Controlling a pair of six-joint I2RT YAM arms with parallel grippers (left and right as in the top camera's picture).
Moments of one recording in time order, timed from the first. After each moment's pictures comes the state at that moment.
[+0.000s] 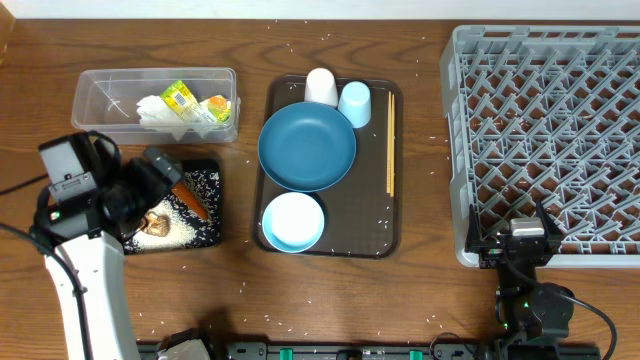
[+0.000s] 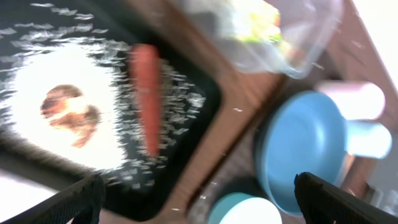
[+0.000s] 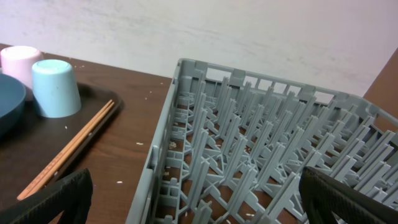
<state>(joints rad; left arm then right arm) 0.40 1.18 1.04 -0.92 0.28 -0.49 -0.02 0.01 0.01 -0.07 -0.02 -0.18</state>
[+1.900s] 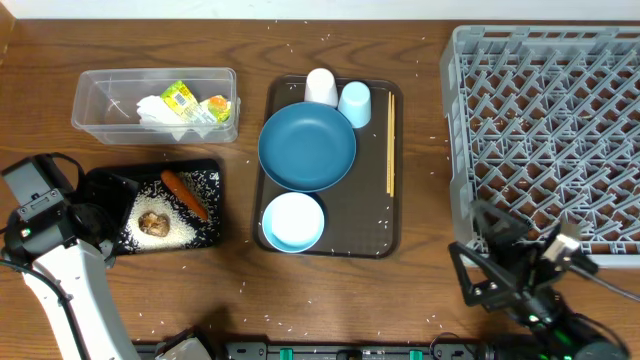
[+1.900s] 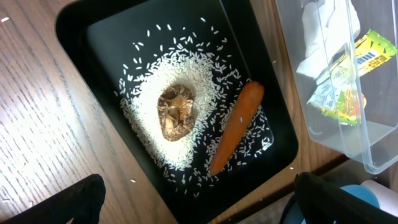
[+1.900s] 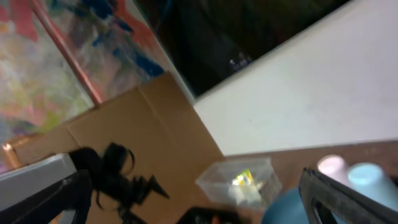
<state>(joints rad) 0.58 1.17 1.04 -1.01 0.12 -0.70 -0.02 0.11 0.31 0.25 -0.73 0.94</state>
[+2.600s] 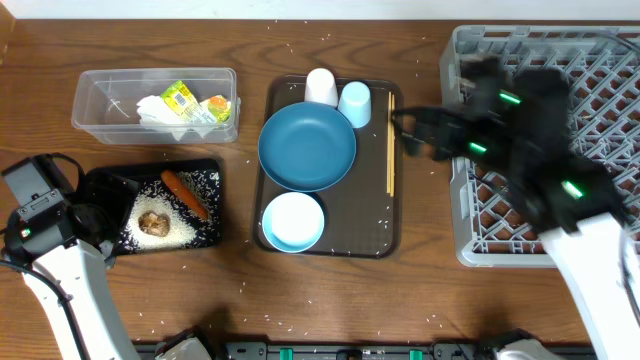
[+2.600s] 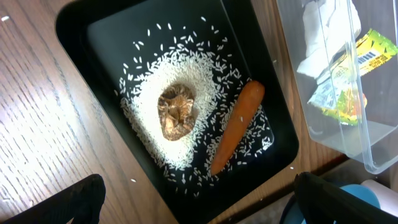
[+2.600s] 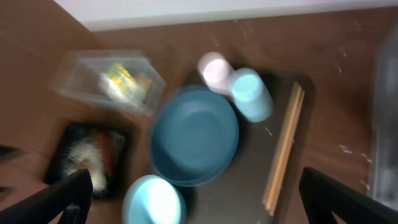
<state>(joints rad) 0.58 1.17 1.04 -1.01 0.12 -0.70 0.36 1.34 1.43 -0.78 -0.20 0.34</state>
